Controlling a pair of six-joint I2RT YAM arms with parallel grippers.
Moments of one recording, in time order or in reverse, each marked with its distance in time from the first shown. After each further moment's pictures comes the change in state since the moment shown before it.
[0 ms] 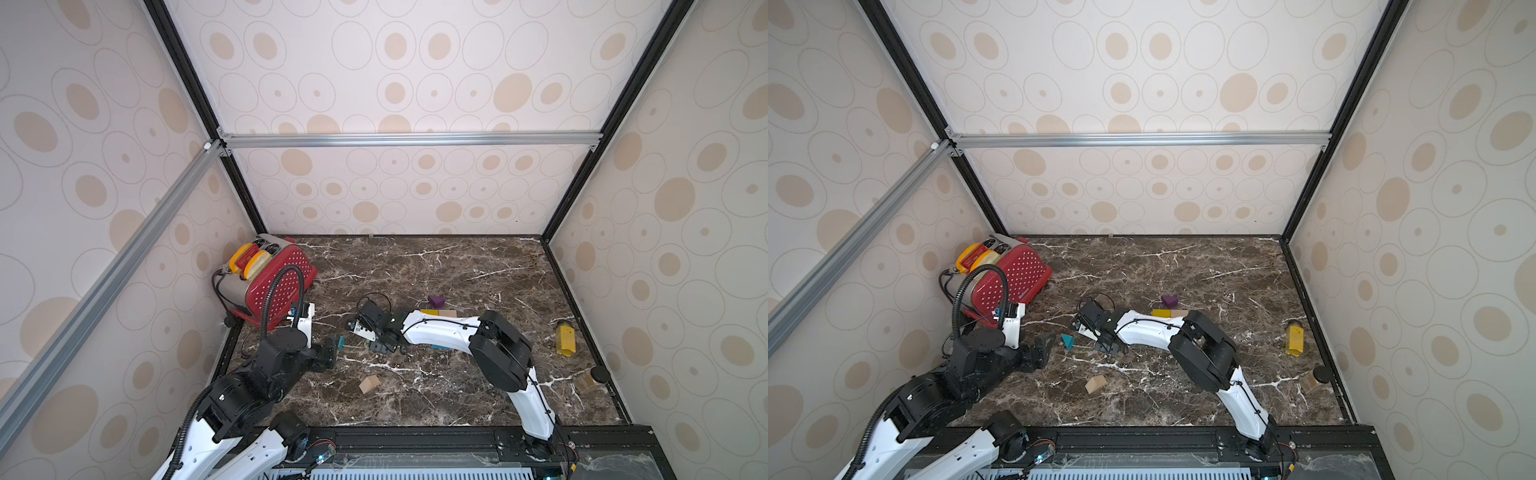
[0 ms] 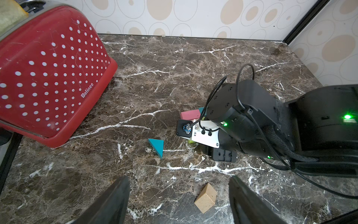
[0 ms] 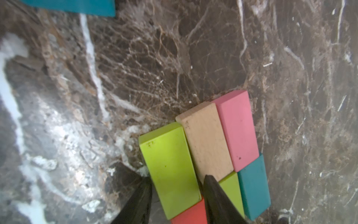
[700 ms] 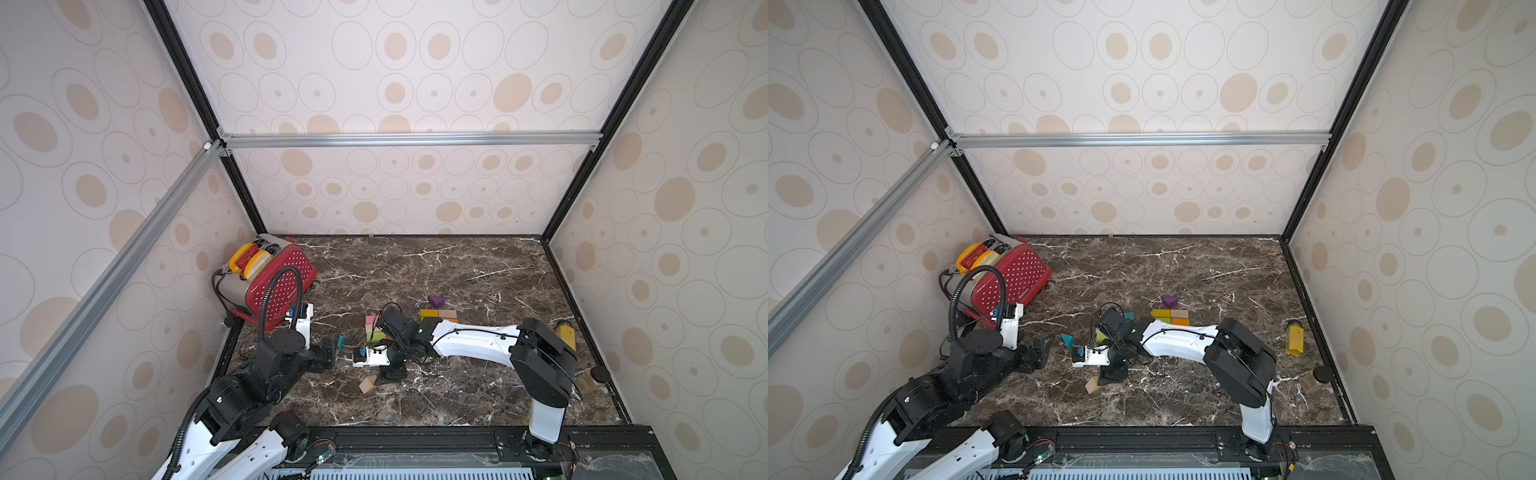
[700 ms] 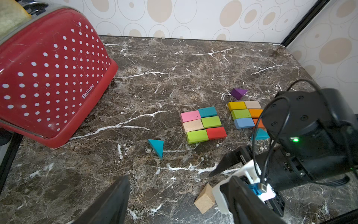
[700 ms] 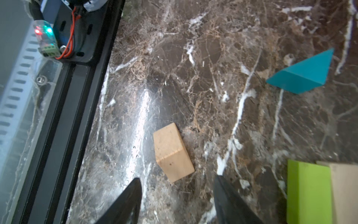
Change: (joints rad) left arm 0.000 -0.014 0.000 -0.002 -0.001 0.000; right arm 0.002 -0.244 -0.320 0.129 -0.672 -0.266
